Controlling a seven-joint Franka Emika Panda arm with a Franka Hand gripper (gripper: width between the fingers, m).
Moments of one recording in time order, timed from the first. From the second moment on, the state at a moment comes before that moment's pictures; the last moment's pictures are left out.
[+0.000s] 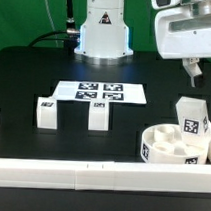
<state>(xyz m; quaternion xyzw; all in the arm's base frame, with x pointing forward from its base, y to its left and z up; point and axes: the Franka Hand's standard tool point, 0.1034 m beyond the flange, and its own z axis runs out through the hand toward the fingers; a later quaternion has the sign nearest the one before) 0.595 0.138 0.110 -0.89 0.44 -0.03 0.13</state>
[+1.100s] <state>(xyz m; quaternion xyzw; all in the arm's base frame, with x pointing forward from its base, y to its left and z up) 0.601 0.132 0.102 -0.98 -0.19 -0.08 0.03</state>
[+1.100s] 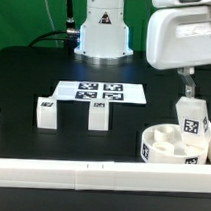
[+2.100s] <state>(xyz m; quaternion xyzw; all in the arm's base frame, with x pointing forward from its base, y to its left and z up) 0.607 0.113 0.090 -0.87 -0.49 -0.06 -0.02</state>
